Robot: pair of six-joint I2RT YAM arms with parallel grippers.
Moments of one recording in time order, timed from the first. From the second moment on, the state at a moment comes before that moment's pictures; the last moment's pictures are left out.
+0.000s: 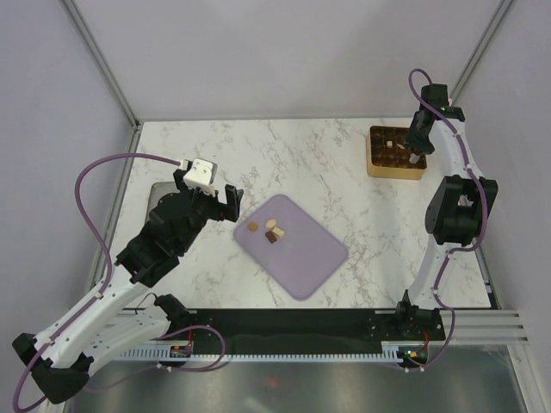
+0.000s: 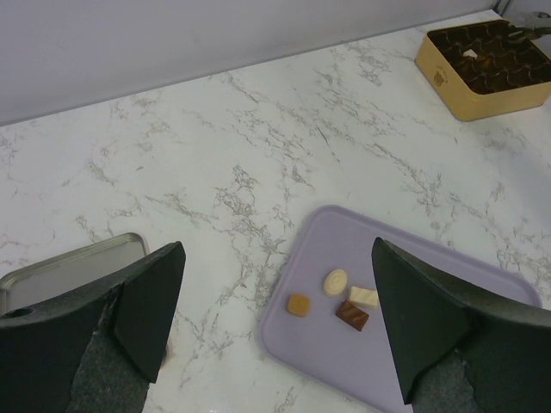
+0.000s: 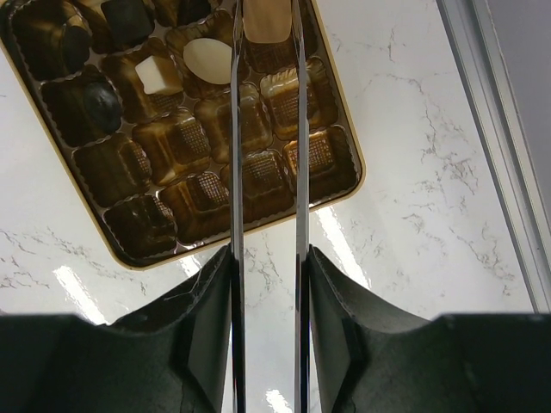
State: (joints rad) left arm -0.73 0.76 0.86 -0.25 -0.37 -0.06; right arm -0.13 2.04 1.92 -0.85 0.21 0.28
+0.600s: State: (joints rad) left arm -0.73 0.76 0.86 -0.25 -0.37 -0.06; right arm -0.13 2.04 1.90 -0.85 0.21 0.29
